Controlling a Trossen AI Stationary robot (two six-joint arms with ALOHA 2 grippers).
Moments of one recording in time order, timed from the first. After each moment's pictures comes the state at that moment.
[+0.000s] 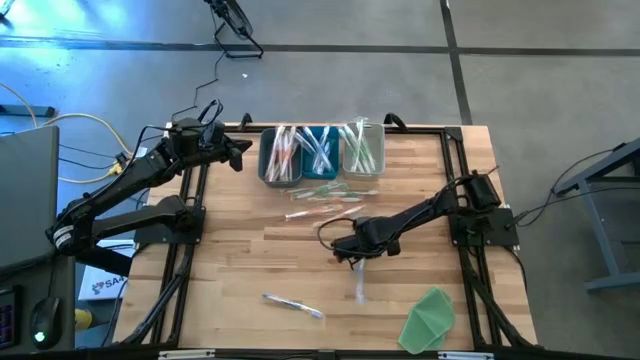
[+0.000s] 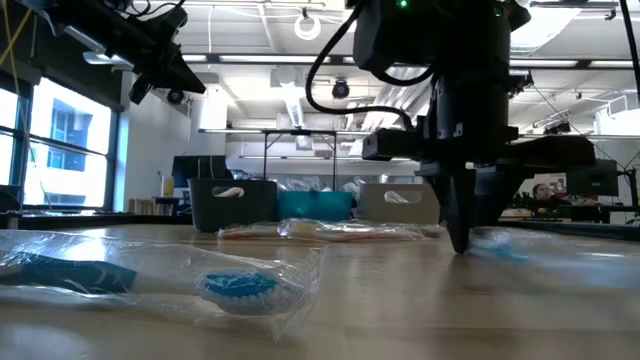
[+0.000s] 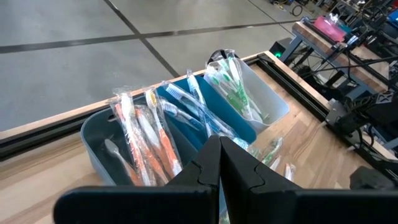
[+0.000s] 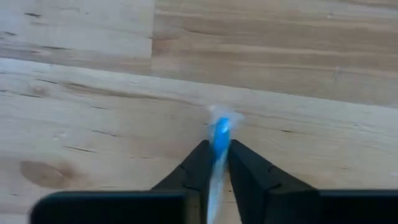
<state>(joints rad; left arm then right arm) 0.72 0.68 0.67 -0.32 0.12 -0.39 0.24 1.95 1.24 -0.79 0.07 1.72</state>
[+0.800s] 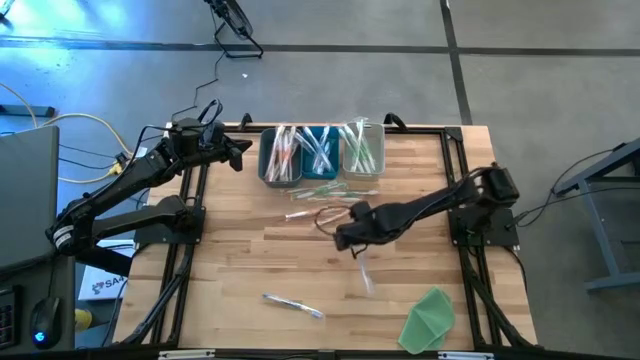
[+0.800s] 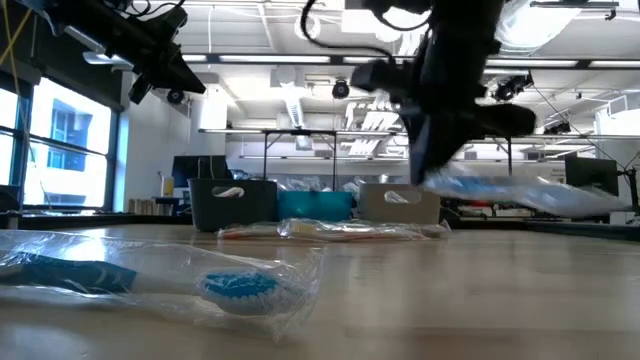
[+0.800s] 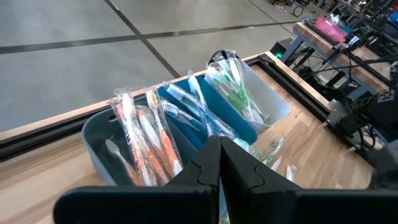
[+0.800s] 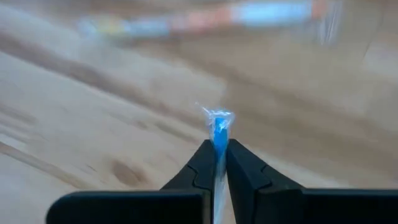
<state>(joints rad) 0.72 0.68 0.67 -0.32 0.12 -0.39 0.20 1.79 1.24 -0.78 0.23 1.45</state>
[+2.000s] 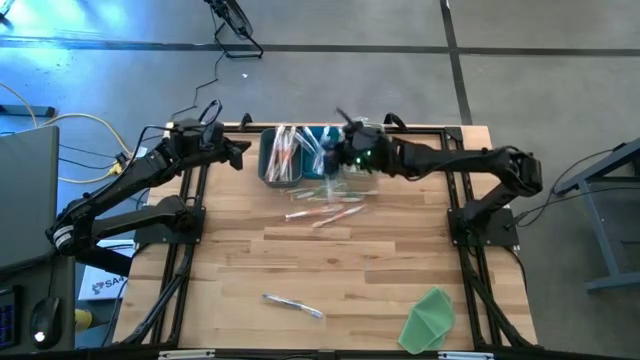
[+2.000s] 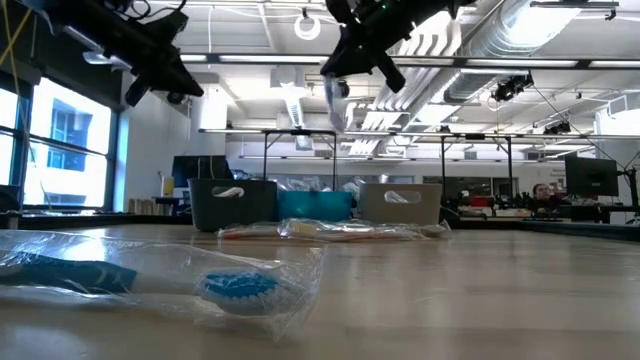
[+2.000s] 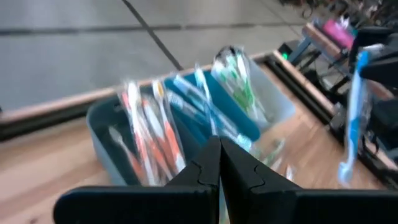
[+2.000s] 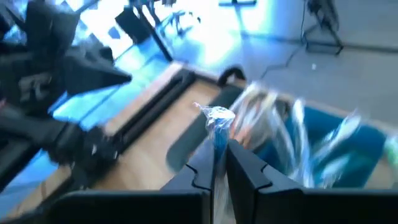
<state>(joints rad) 0.72 0.68 0.67 -0.35 0.09 -0.45 -0.22 1.56 1.24 -0.08 0.30 0.62</state>
